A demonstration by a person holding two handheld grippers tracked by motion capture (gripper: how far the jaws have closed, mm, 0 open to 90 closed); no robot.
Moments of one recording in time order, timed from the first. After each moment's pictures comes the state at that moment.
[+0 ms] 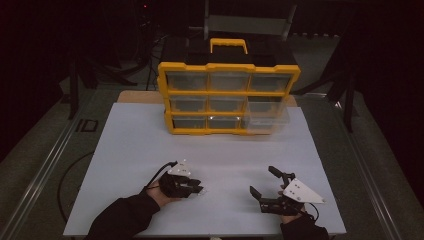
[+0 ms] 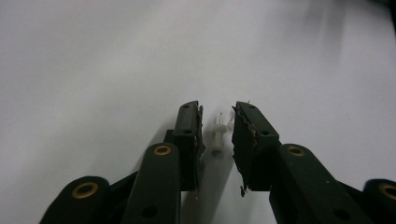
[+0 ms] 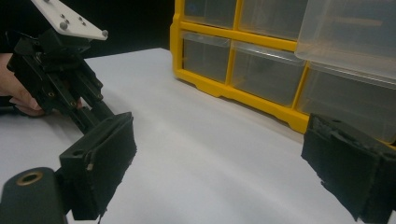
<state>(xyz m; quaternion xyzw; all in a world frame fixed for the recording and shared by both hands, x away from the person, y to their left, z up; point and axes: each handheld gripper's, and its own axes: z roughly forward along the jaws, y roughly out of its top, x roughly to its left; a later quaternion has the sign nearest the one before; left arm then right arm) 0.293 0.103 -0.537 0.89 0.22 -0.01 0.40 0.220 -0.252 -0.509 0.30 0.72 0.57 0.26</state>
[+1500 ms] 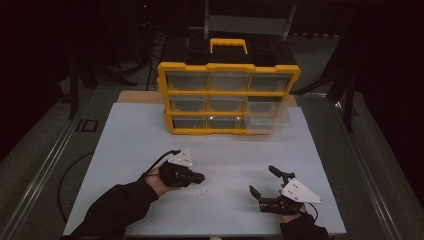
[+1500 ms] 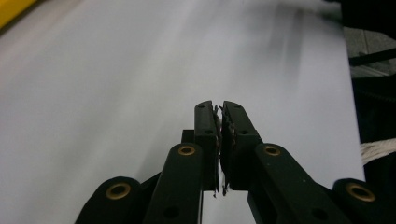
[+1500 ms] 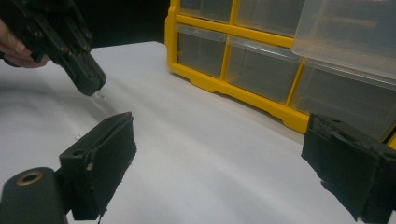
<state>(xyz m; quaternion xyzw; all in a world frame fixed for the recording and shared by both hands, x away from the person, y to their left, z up) 0.308 0.098 -0.482 0.90 0.16 -0.02 0.40 0.222 -0.251 -0.510 0.29 0.73 0.56 0.28</state>
